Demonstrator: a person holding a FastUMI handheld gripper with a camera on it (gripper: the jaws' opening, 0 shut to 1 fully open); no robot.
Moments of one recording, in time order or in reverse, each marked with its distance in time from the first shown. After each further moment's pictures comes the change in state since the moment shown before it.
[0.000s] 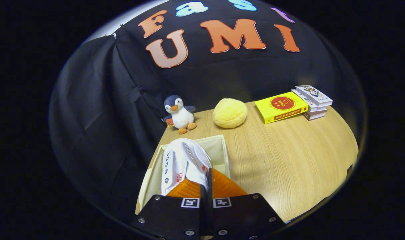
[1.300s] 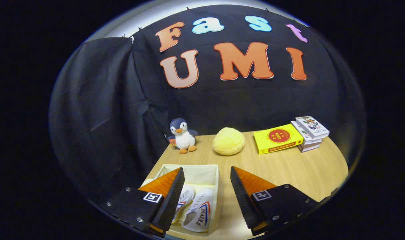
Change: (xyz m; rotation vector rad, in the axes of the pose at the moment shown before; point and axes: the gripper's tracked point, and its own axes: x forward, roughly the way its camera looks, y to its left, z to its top) arm -0.061 -0.027 0.094 -0.123 -0.239 0.026
